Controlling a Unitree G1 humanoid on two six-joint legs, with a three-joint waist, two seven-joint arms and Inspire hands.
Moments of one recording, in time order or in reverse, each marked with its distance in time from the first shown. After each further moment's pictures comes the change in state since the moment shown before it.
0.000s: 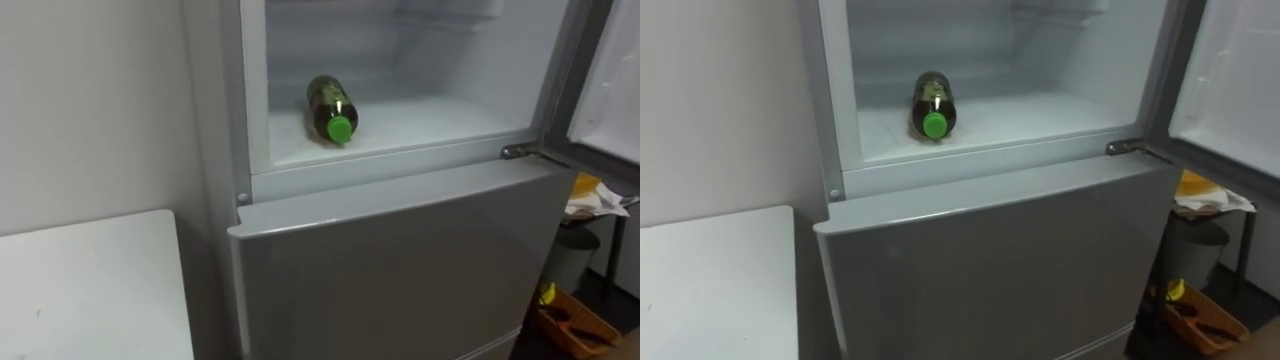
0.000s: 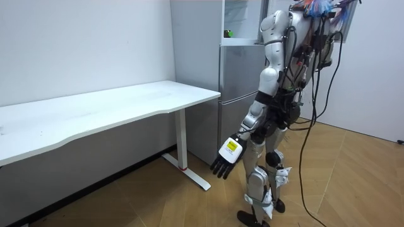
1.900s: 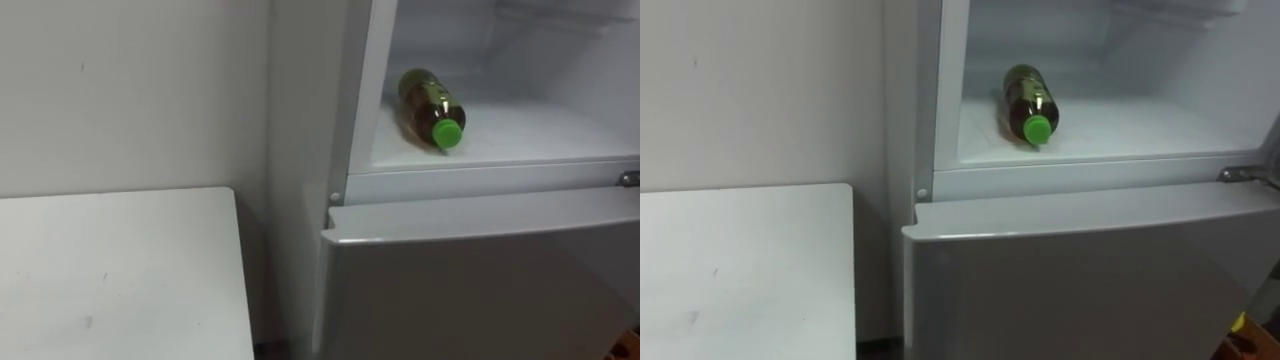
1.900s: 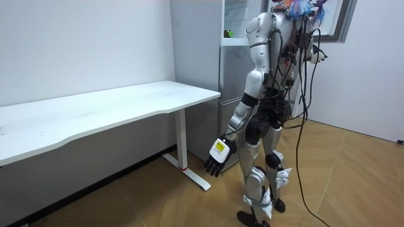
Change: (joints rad) left arm -0.052 0.076 -0.149 -0.101 0.026 0.081 -0.140; right arm -0.079 -0.055 -0.286 0.523 0.363 -0.589 0.068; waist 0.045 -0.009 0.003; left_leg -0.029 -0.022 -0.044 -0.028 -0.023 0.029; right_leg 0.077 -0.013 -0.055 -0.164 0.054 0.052
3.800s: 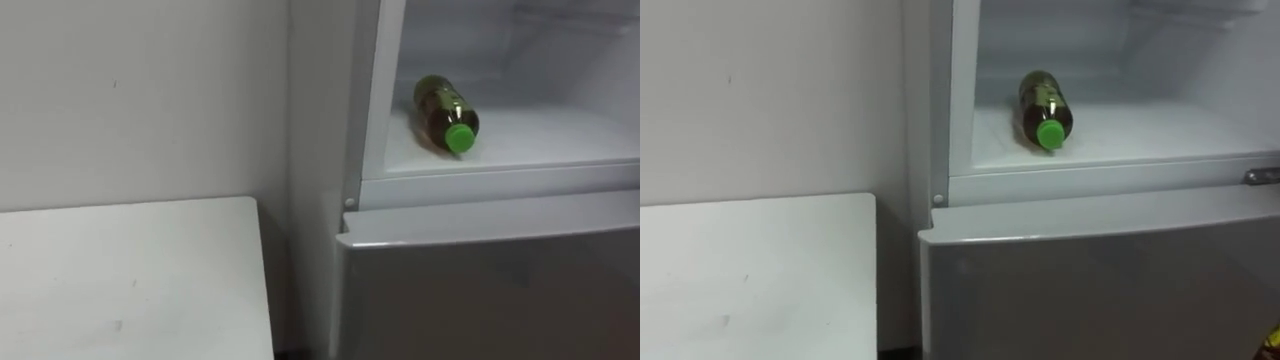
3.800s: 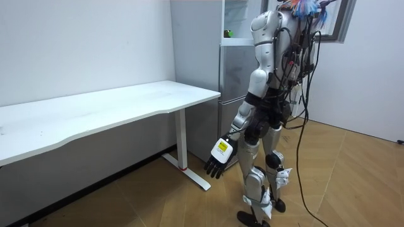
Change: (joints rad) left arm -0.021 -0.033 -0.037 0.026 0.000 0.015 0.089; right arm 0.291 0.319 0.165 -0.017 0.261 0.045 0.462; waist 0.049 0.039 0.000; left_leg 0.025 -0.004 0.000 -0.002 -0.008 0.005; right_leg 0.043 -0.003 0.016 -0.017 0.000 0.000
